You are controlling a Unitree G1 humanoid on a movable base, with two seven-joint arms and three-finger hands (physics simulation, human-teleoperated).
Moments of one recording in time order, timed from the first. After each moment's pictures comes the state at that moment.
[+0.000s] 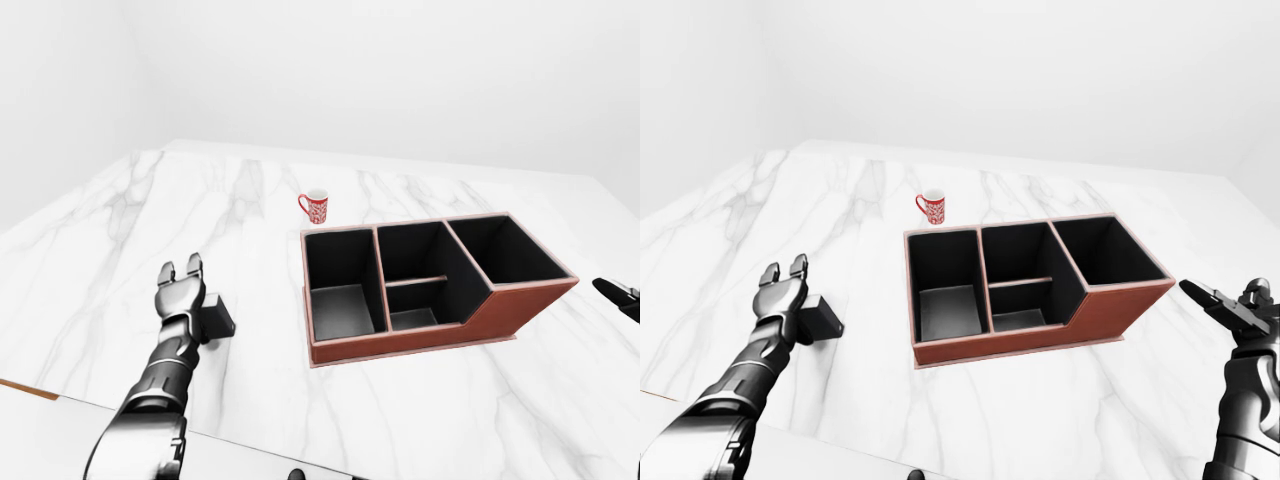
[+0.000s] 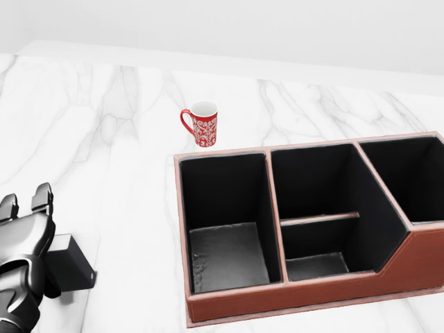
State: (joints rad) left arm -0.59 0.38 0.01 1.12 1.06 0.09 0.33; right arm -0.14 -0.61 -0.70 0.43 0.62 0.06 -0.02
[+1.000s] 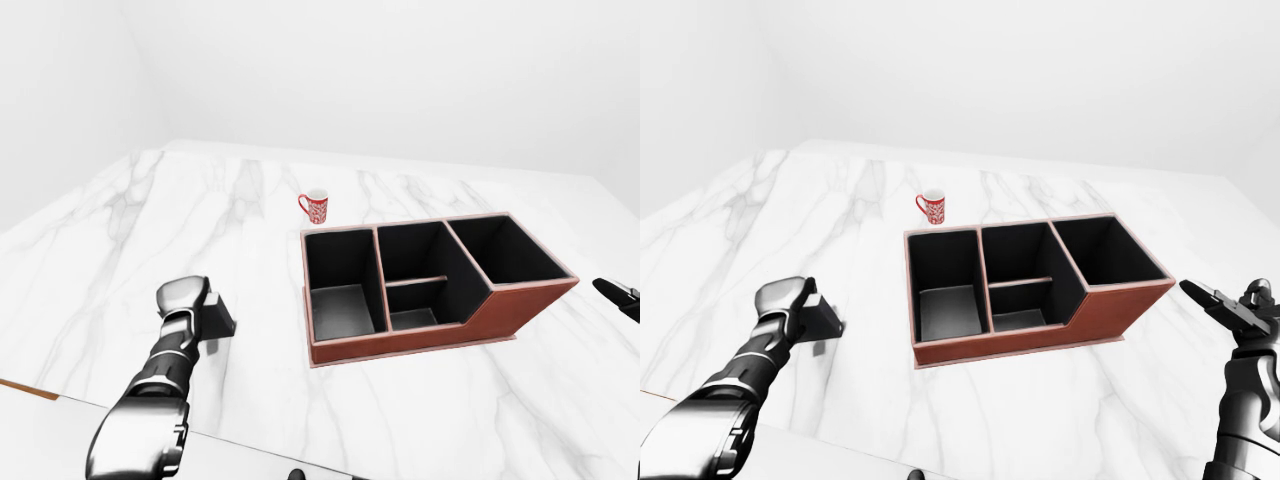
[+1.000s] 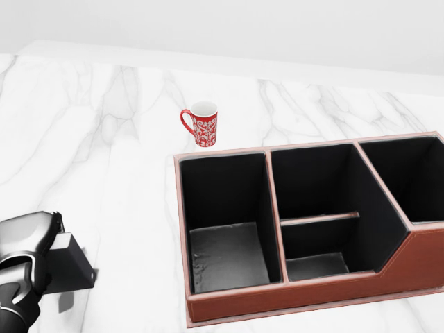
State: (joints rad) left arm -0.68 0.38 -0.04 1.28 1.13 0.09 0.37; right arm -0.14 -0.62 -0.70 0.44 0.62 0.06 -0.03
